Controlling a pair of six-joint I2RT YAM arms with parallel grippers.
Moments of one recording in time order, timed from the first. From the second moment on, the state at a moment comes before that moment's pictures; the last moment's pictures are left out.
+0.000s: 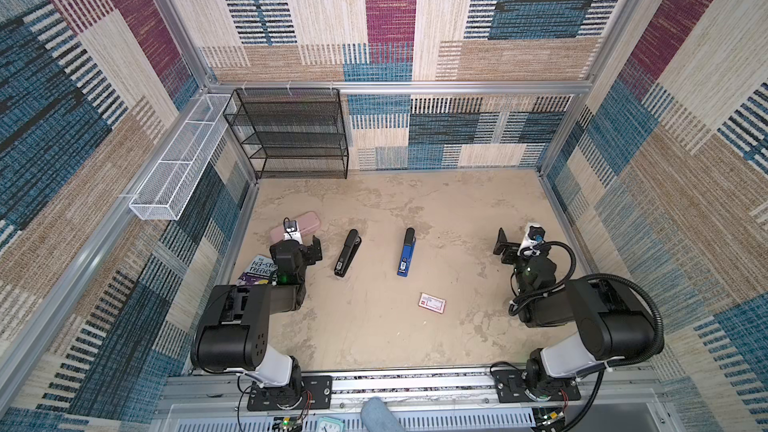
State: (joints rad) left arm -0.01 1.54 0.42 0.74 -0.20 -0.02; right arm 0.01 1.53 0.19 1.29 0.16 0.06
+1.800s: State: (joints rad) left arm -0.58 1.87 1.49 -0.54 0.16 -0.48; right arm 0.14 1.18 0.50 0.25 -0.39 0.60
